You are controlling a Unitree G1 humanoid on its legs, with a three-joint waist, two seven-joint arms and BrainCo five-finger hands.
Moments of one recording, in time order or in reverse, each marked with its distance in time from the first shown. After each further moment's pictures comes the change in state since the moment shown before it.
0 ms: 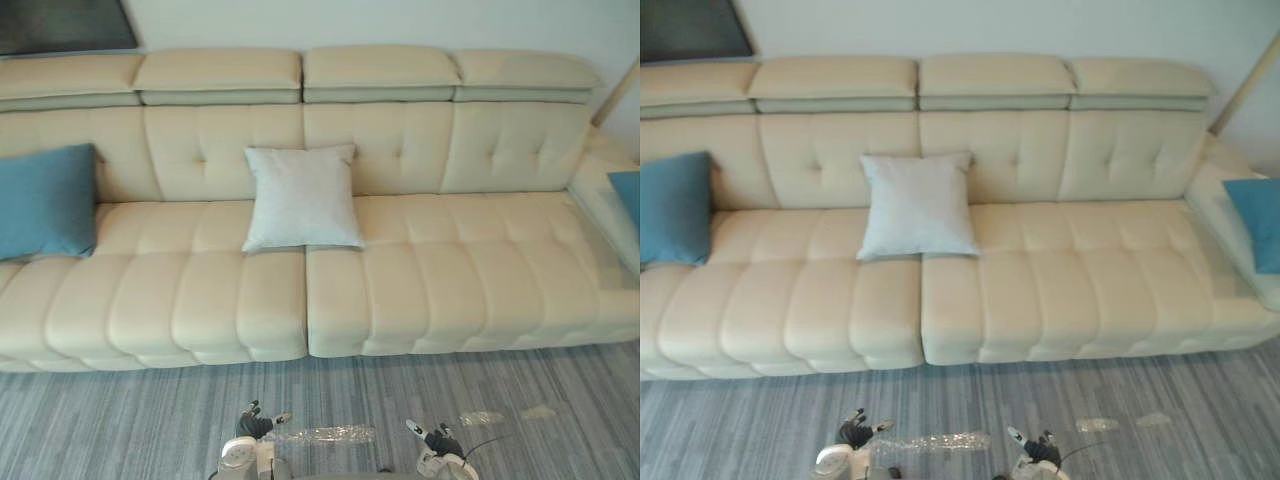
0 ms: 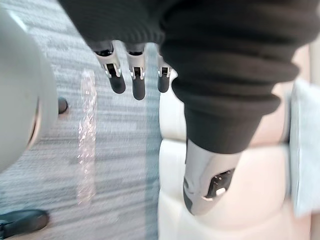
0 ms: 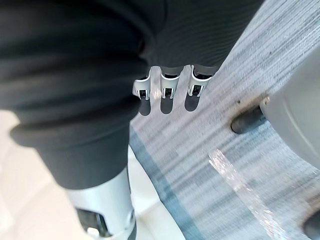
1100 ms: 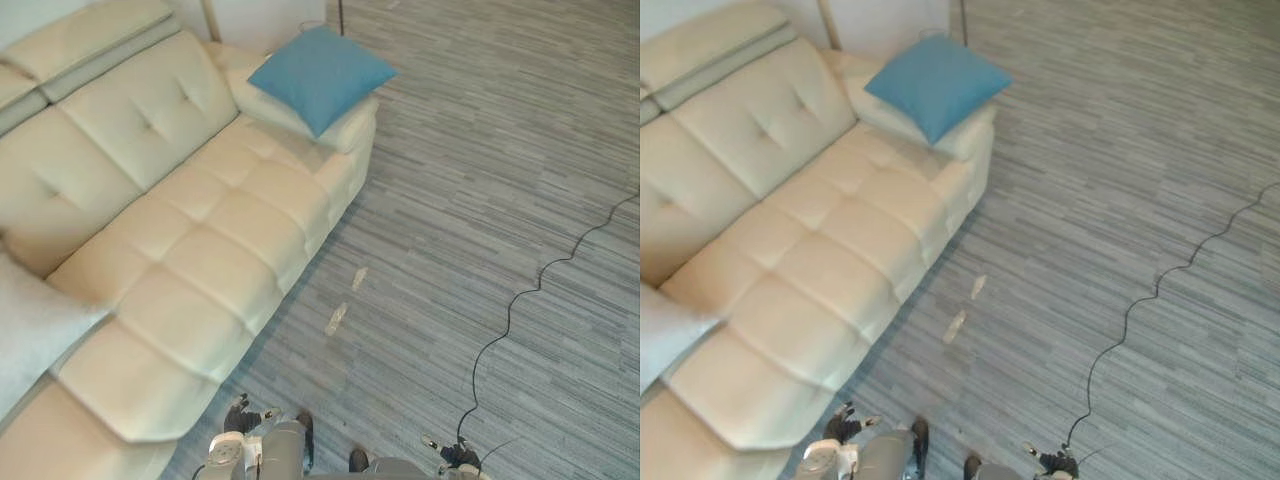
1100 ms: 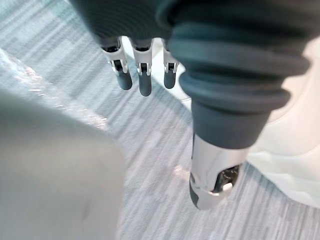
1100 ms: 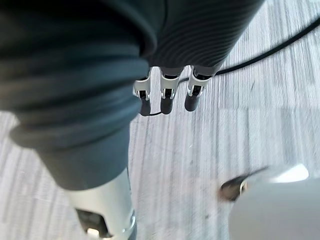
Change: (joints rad) left arm 0.056 0.061 -0.067 -0.072 -0.051 -0.001 0.000; right arm 0.093 -0.040 -0.022 0.029 -0.065 0.021 -0.029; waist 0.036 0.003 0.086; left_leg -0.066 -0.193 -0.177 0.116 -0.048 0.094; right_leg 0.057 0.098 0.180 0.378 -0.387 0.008
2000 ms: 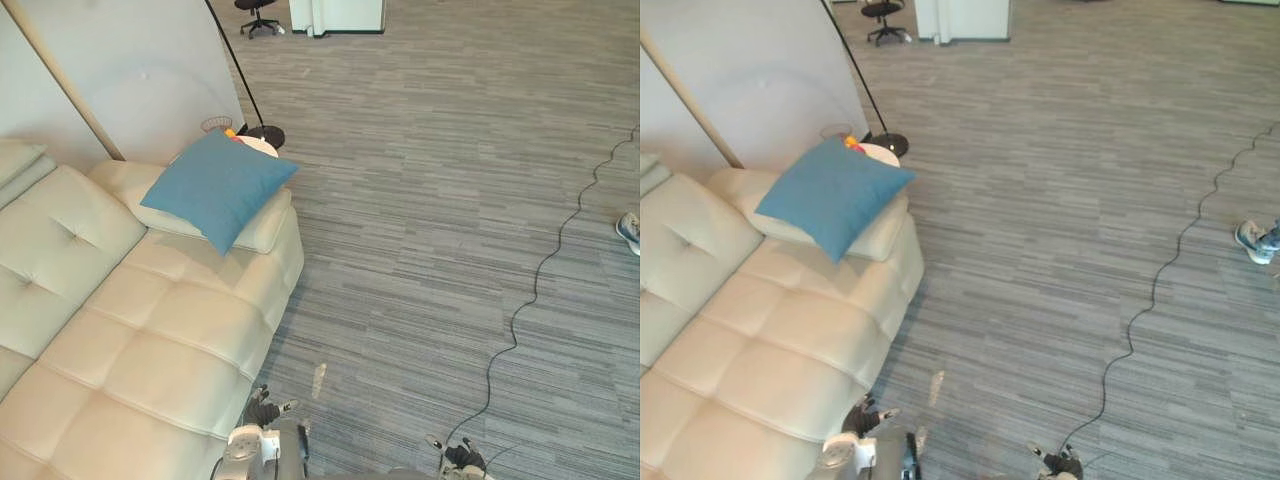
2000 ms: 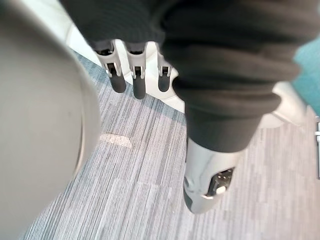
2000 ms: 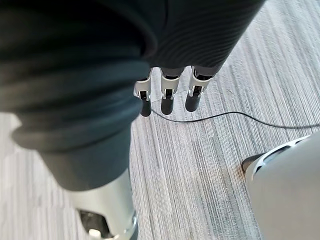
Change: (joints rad) left arm -0.027 -0.056 -0.060 -0.029 -0.010 -0.002 -0.003; right arm -0.028 -0.007 -0.034 0.013 0.040 0.001 0.007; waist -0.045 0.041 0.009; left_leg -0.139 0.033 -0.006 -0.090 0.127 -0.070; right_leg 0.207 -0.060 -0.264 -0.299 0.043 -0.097
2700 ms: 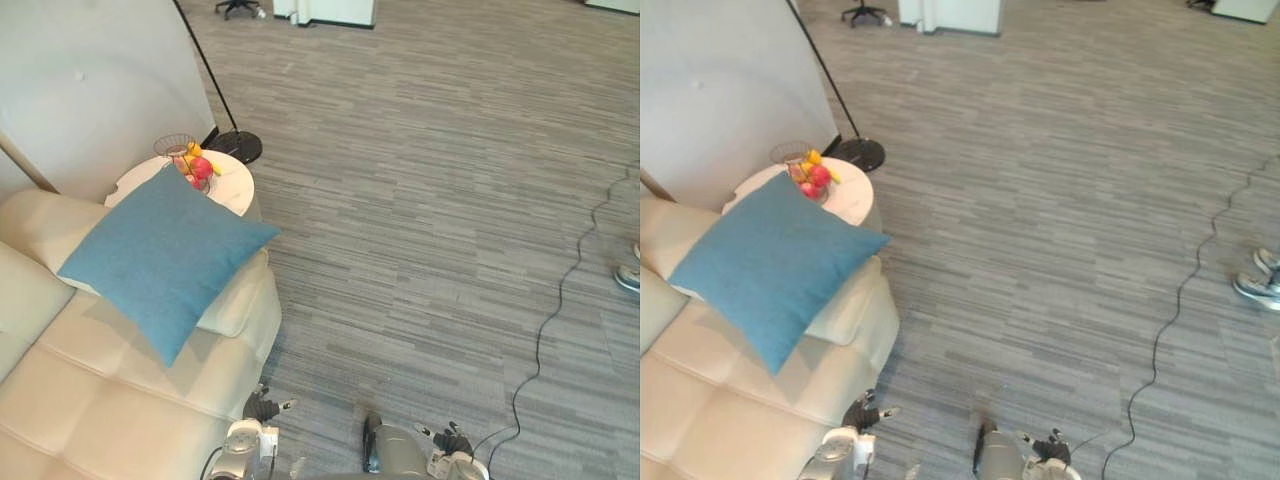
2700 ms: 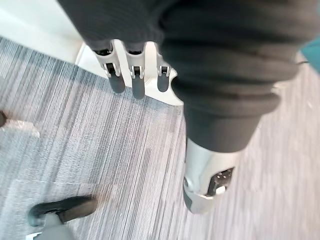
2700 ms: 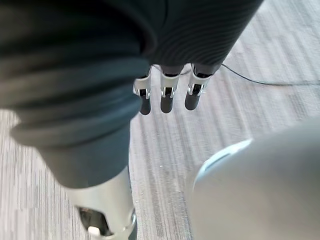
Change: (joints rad) left arm -0.016 0.023 -0.063 0.070 -0.011 0.005 0.018; right arm -0.028 -0.018 0.024 0.011 -0.046 -0.003 0.020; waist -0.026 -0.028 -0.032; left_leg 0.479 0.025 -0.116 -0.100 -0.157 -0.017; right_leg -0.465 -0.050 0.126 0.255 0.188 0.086
